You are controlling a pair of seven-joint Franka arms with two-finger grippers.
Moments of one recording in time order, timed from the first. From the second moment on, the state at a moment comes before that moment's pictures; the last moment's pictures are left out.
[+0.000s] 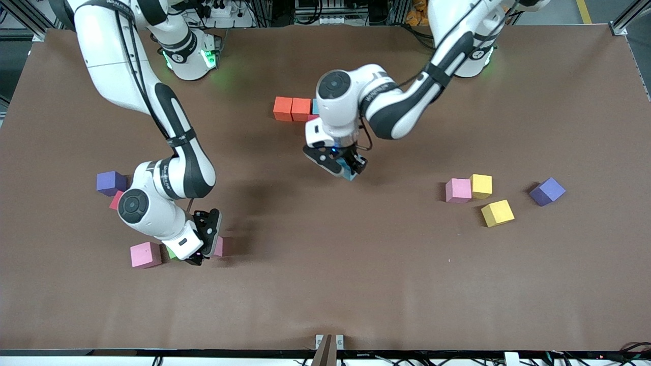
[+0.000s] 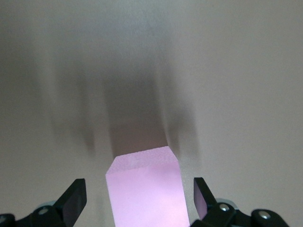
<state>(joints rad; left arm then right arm) -0.46 0.56 -0.47 -1.66 0.45 2.12 -0.41 0.30 0.73 -0.12 -1.56 0.24 2.36 -1.41</state>
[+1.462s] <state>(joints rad) -0.60 0.63 -0.36 -1.66 0.13 2.22 -1.06 0.24 0.78 -0.05 -1.53 0.25 2.36 -1.46</state>
